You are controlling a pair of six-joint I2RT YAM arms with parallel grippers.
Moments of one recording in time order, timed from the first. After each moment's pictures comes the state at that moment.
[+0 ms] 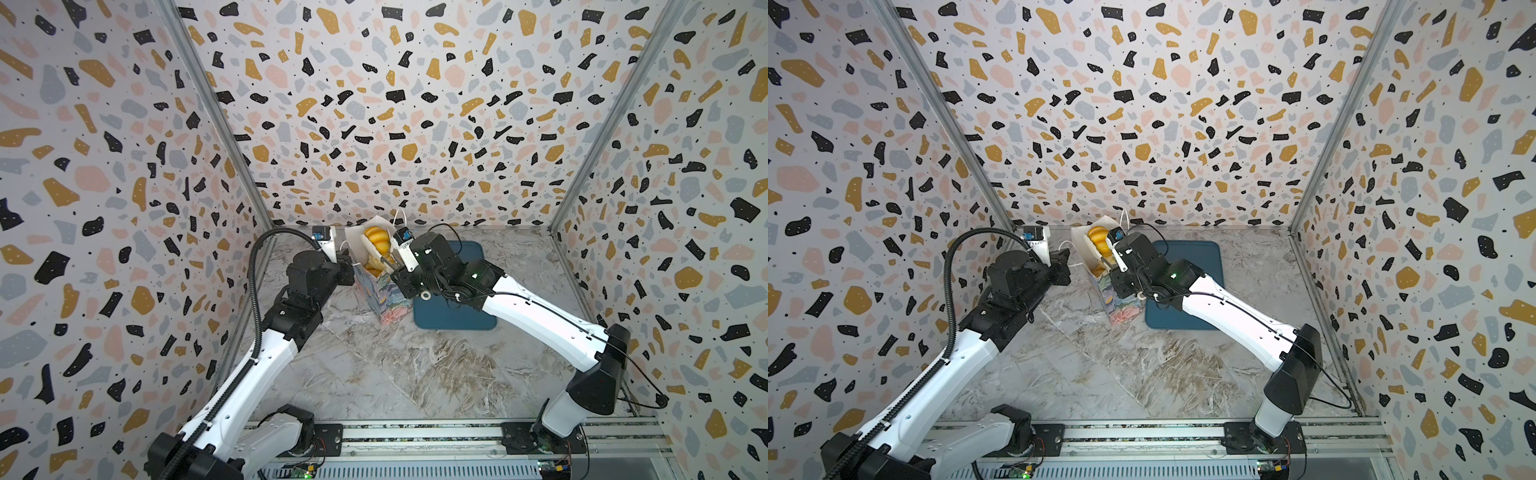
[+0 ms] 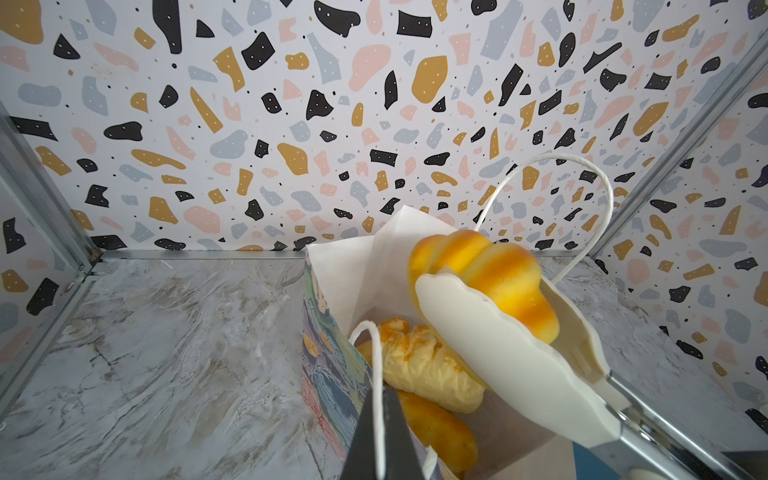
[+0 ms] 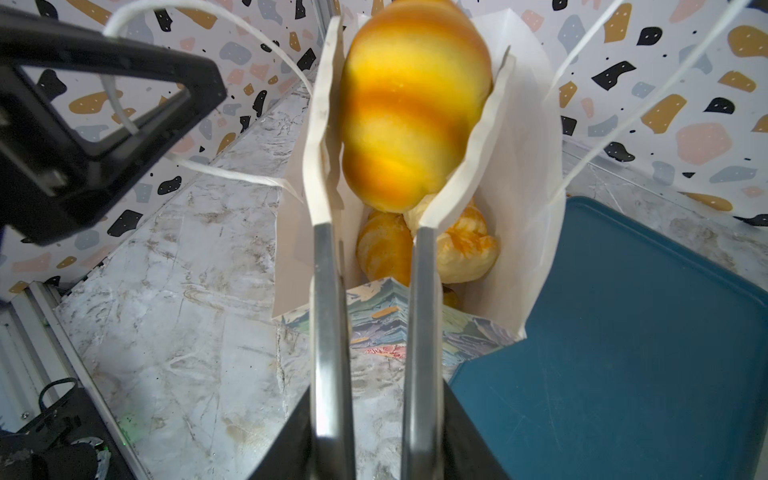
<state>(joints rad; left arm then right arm) -0.34 1.05 0.95 -0.14 -0.06 -0.21 0.94 1.65 1.69 -0.68 0.11 0.21</state>
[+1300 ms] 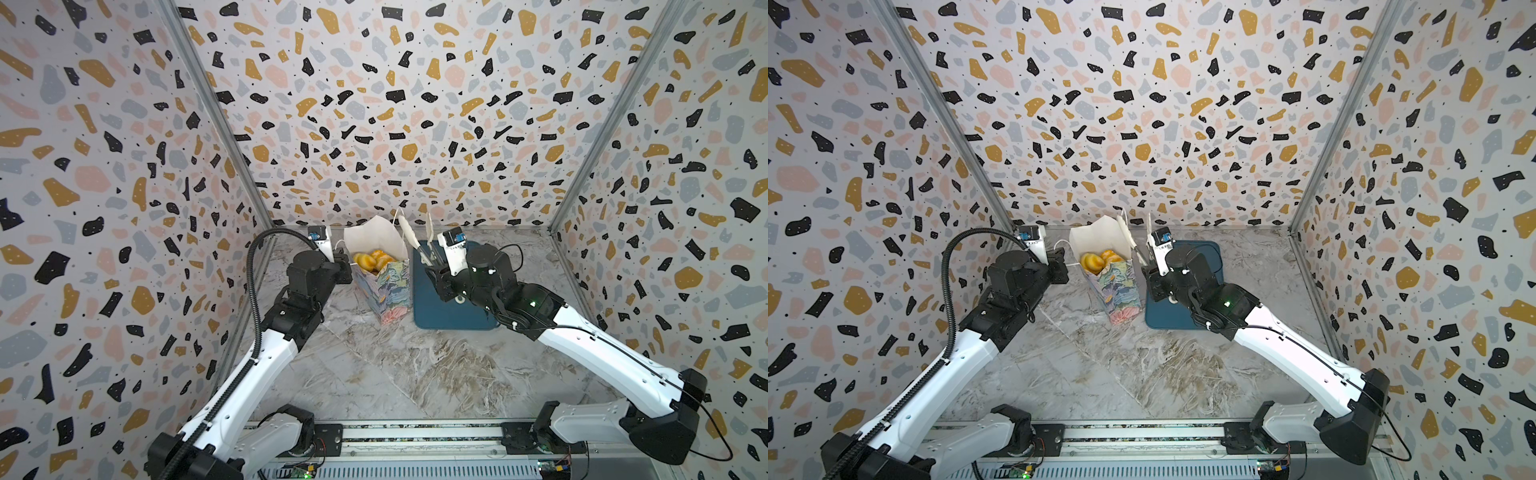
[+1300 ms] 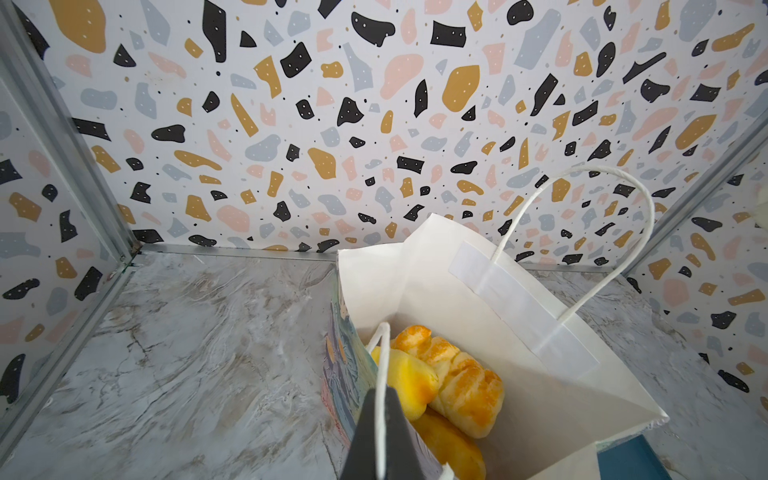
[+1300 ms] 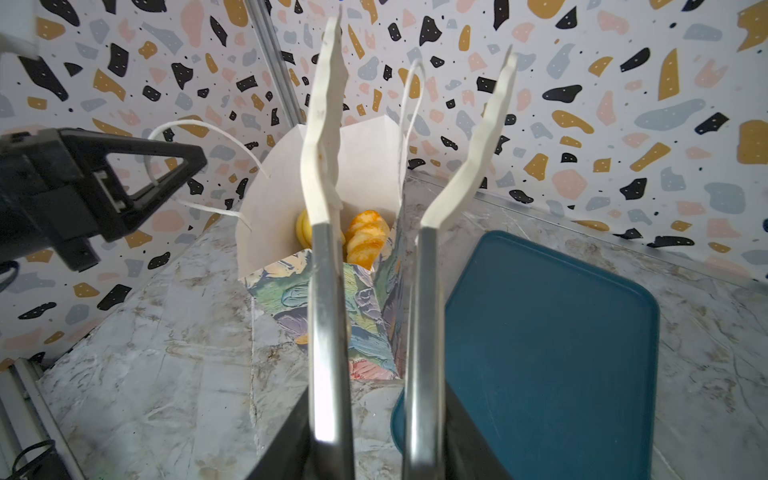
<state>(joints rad) -0.34 1.05 0.95 -0.14 -0.16 -0.23 0.85 1.26 1.31 -0.46 0.19 0.21</state>
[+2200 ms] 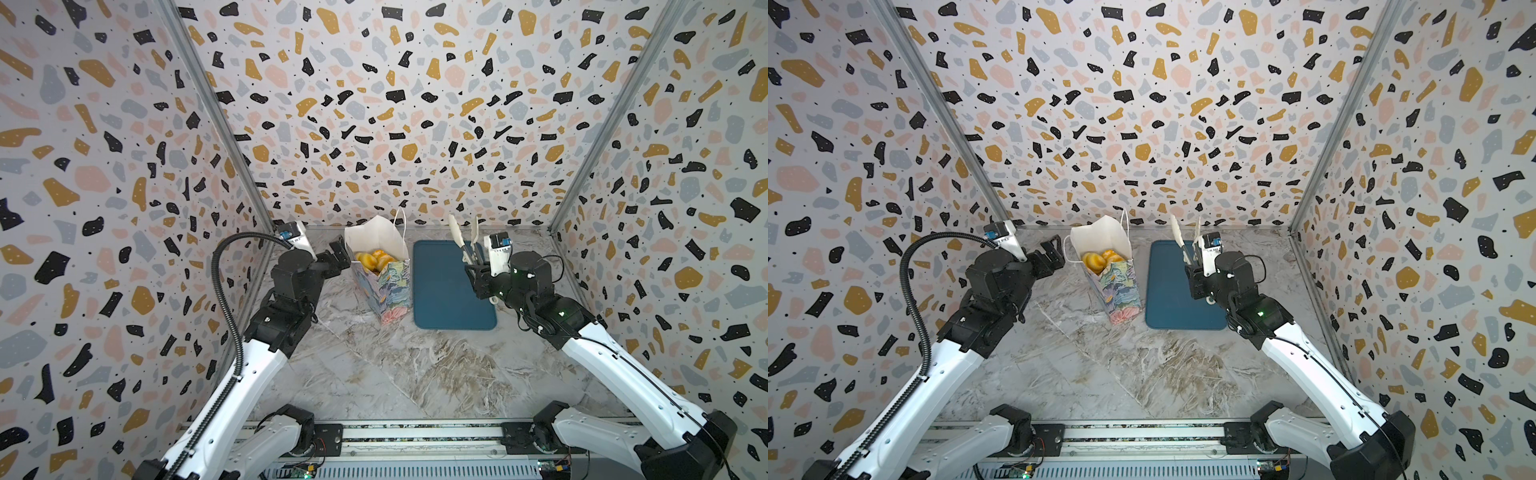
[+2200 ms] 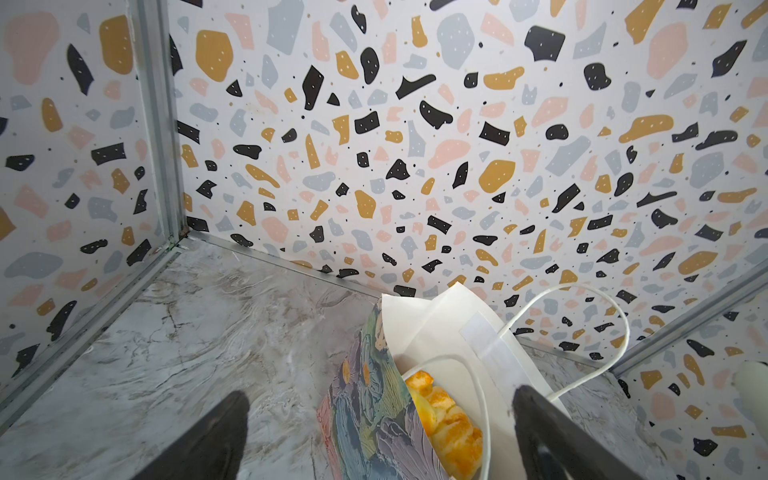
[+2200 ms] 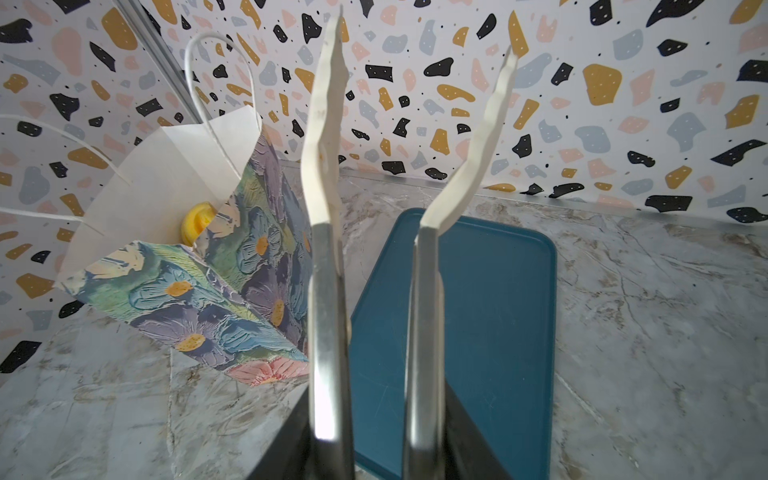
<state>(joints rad) -0.34 0.94 1.03 -0.26 -0.32 -0.43 0.55 1.08 1.05 -0.36 0.07 0.20</state>
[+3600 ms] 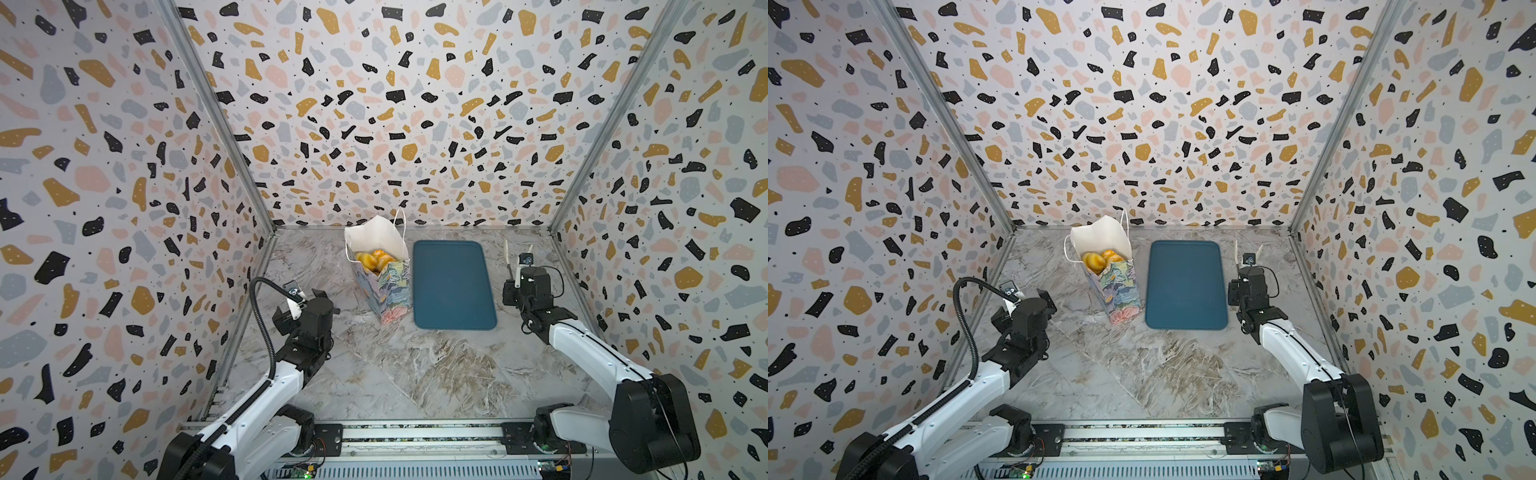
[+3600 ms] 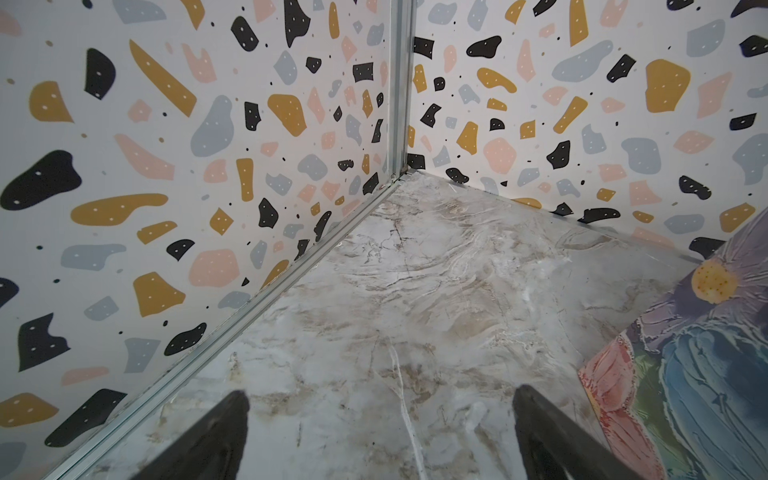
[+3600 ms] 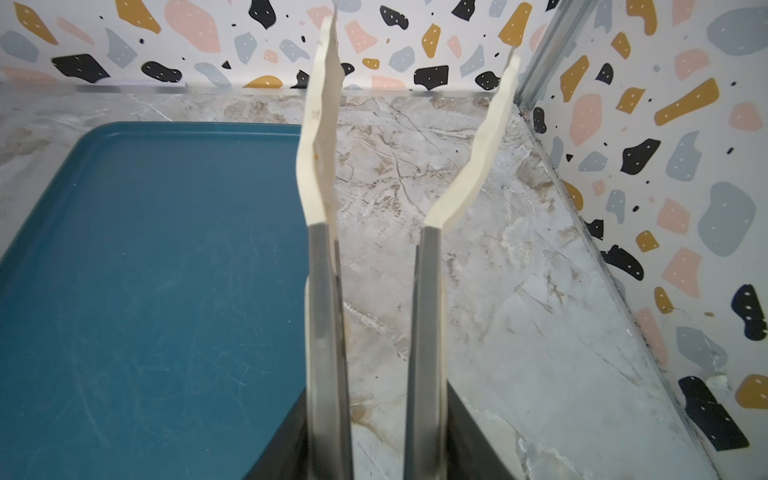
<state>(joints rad) -0.34 0.95 0.43 0.07 -0.87 -0.38 0.18 1.25 0.71 -0.03 0.27 0.08</state>
